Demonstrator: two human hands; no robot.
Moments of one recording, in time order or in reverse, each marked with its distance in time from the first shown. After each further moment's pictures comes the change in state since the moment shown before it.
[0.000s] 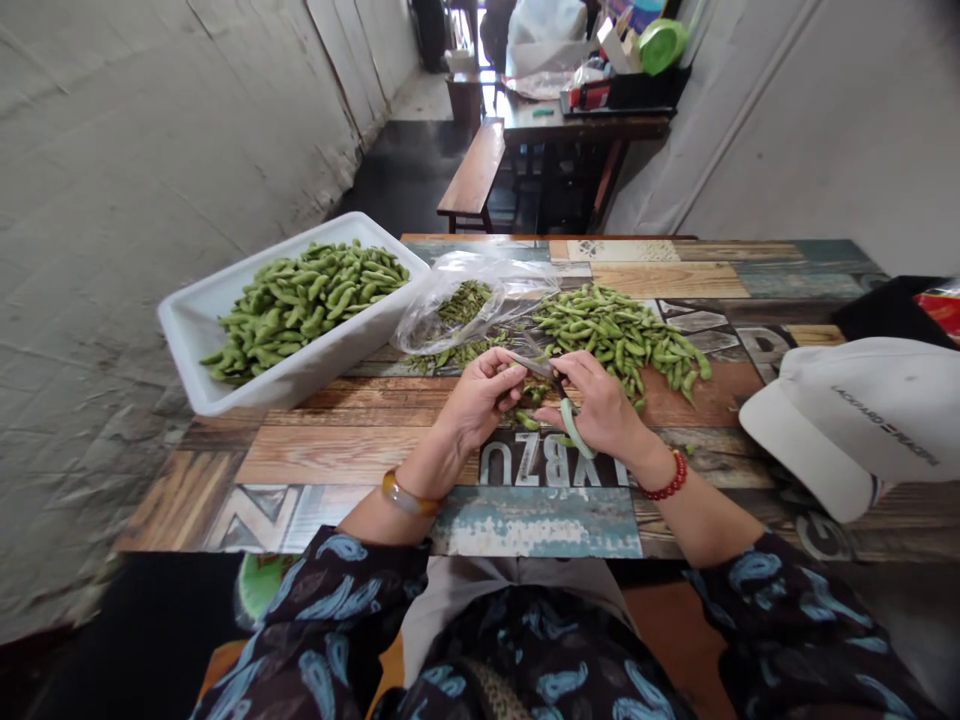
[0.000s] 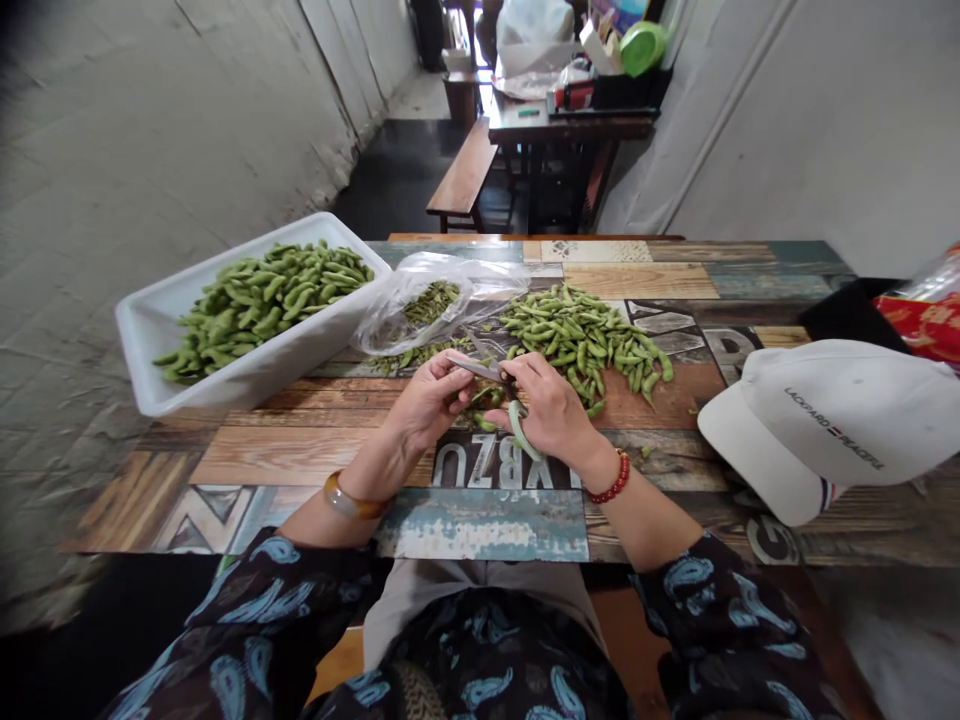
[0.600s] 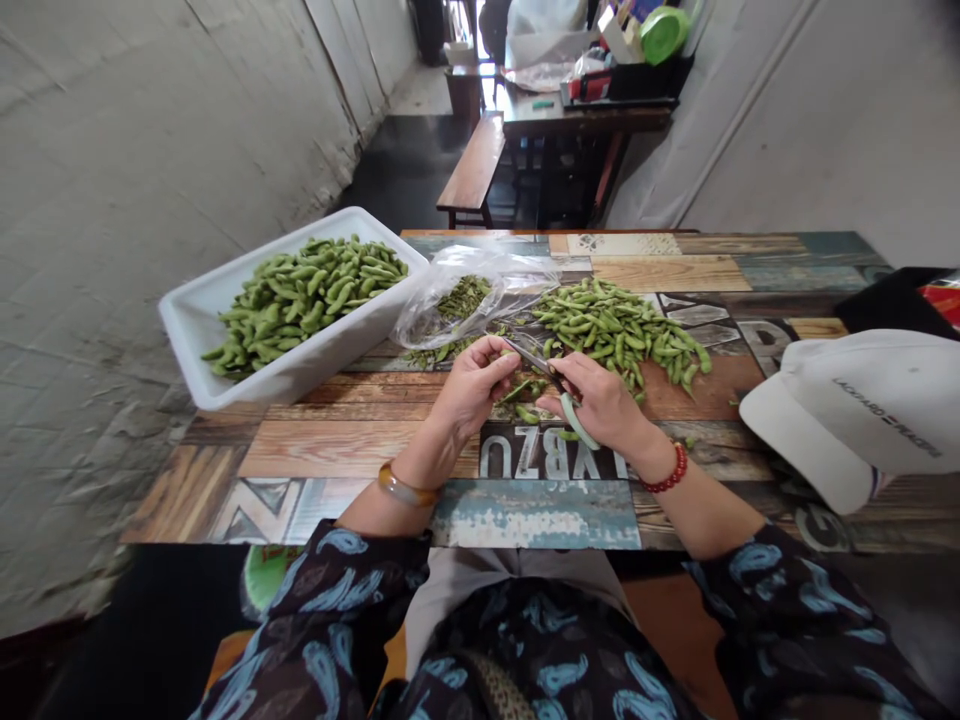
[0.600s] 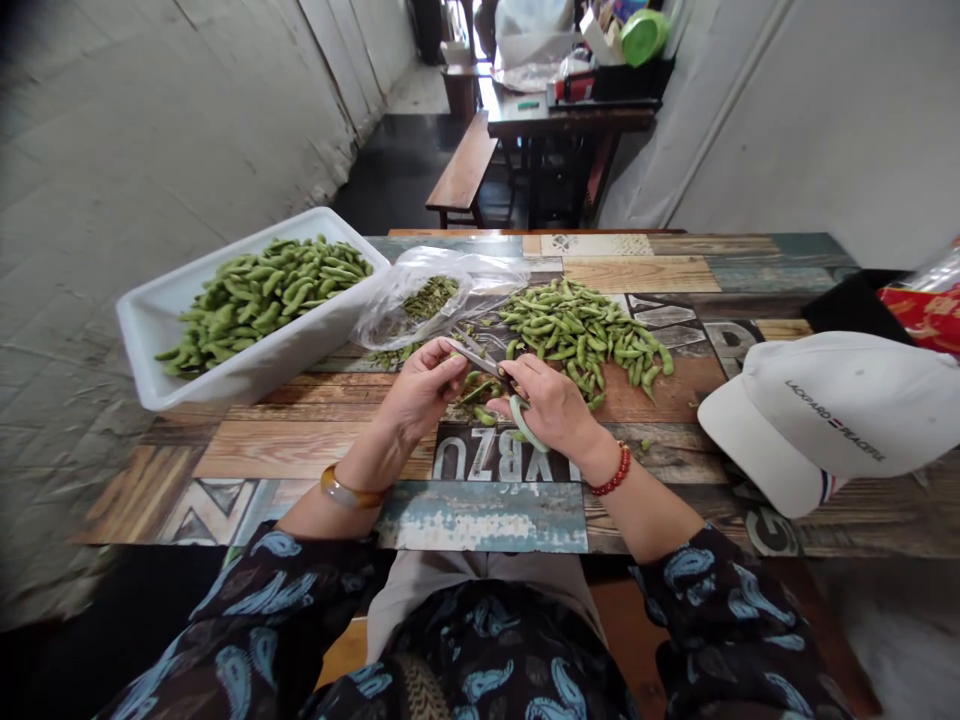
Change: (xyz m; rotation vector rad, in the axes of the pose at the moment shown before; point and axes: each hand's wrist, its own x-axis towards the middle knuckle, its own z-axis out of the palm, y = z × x) left_hand 0.000 0.007 -0.003 0.069 0.036 0.083; right_hand 0.001 -0.004 -0.006 -0.058 -0.053 -0.024
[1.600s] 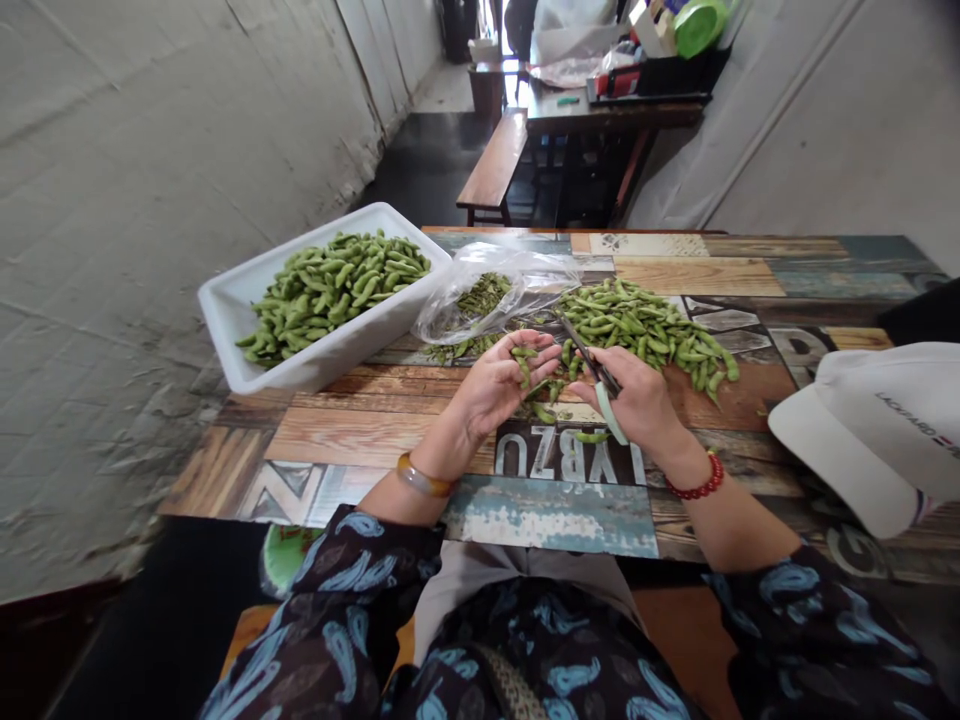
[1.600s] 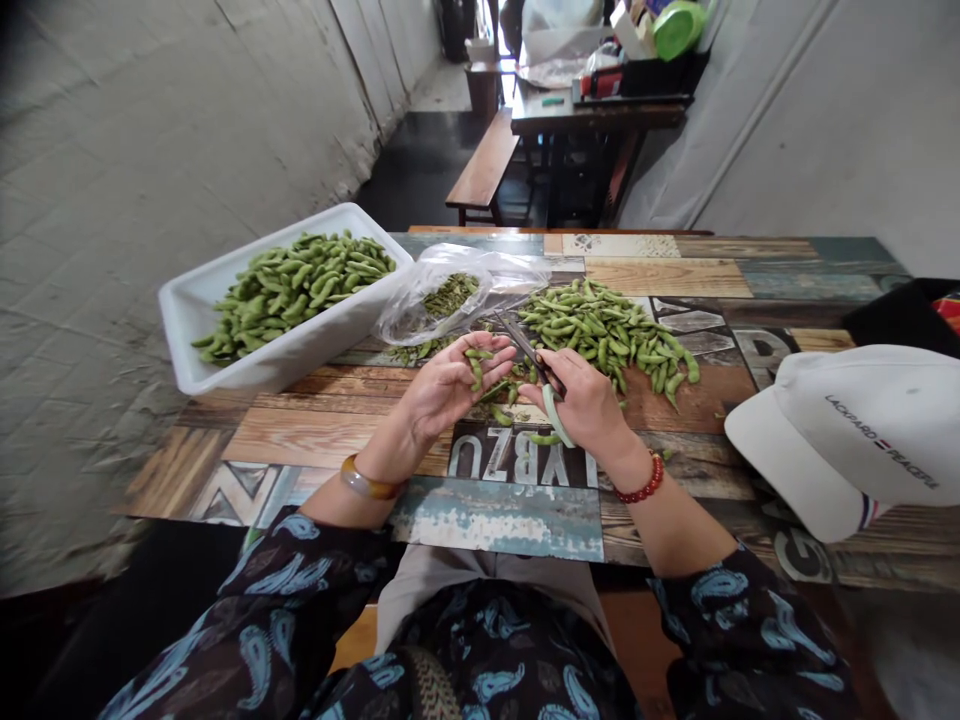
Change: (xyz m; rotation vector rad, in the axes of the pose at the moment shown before) left_hand -0.002 0.002 0.001 -0.335 -0.083 -0.150; right_hand -0.004 0.012 -0.002 -0.079 0.169 0.022
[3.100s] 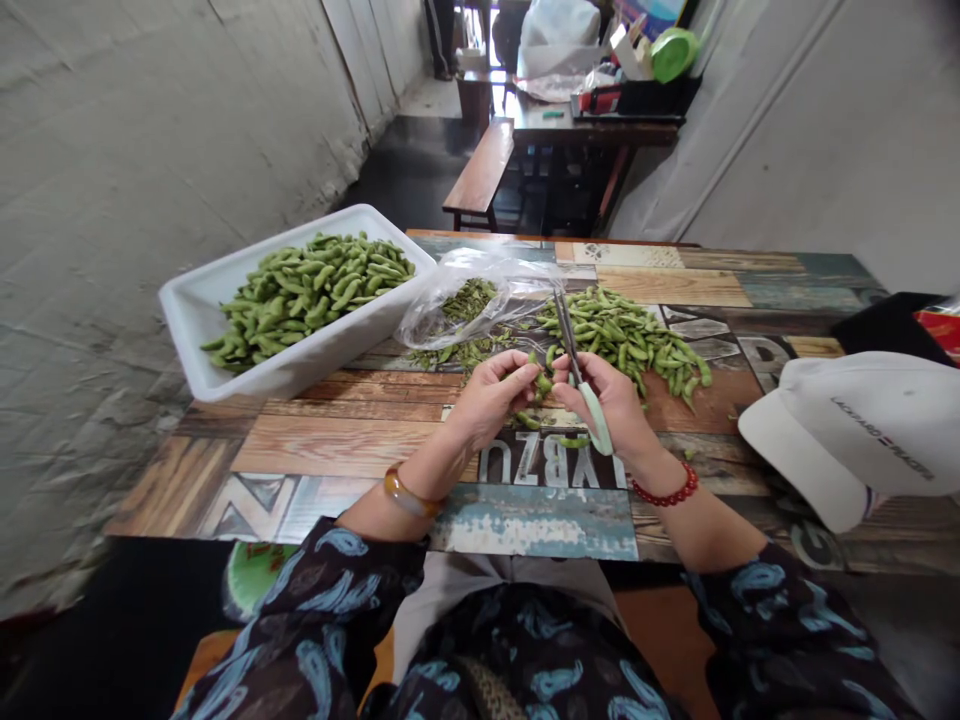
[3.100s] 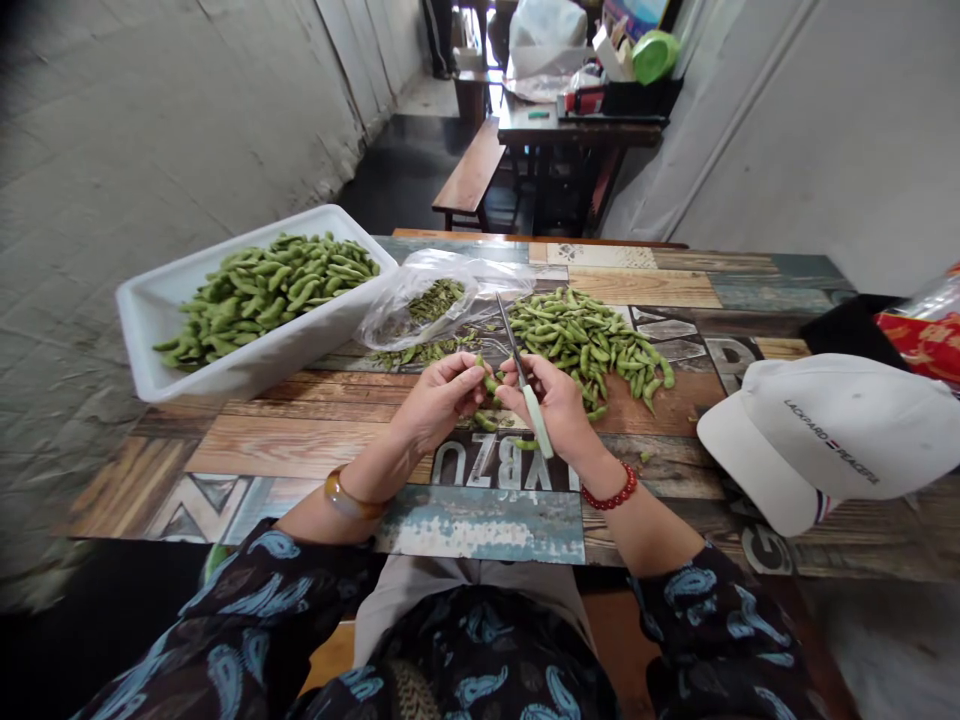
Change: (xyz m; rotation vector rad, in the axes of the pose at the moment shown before) left_hand -0.005 -0.013 0.010 0.350 0.064 0.079; right_hand 0.007 -0.024 0.004 0.611 -0.056 0.469
